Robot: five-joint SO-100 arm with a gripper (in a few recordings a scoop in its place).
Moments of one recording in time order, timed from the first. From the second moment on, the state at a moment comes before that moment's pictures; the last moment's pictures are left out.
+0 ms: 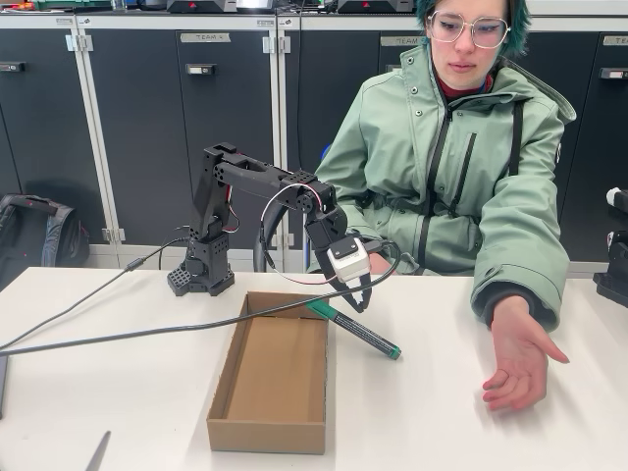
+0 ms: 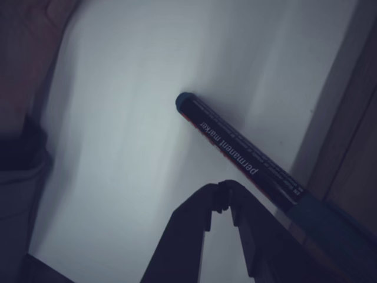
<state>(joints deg) -62.1 80.0 83.3 56.0 -42.9</state>
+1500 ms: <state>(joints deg) -55.1 74.7 66.6 74.5 -70.0</state>
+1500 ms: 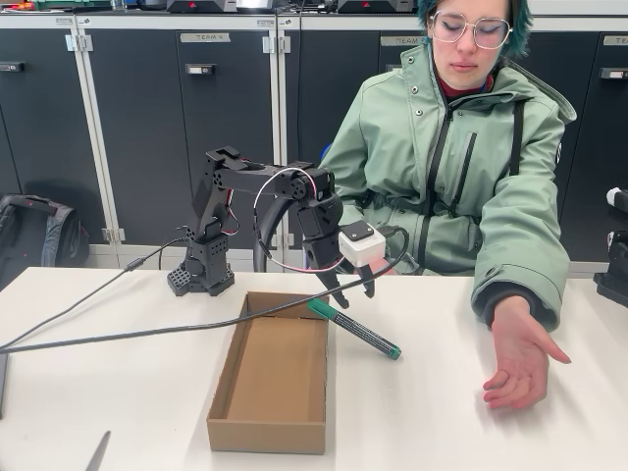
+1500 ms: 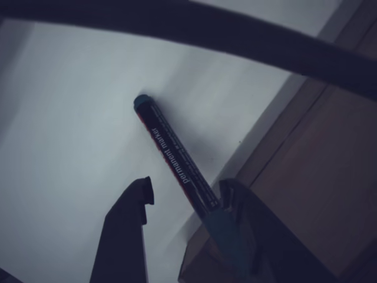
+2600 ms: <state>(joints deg) -55.6 74.8 78.3 66.1 -76.3</state>
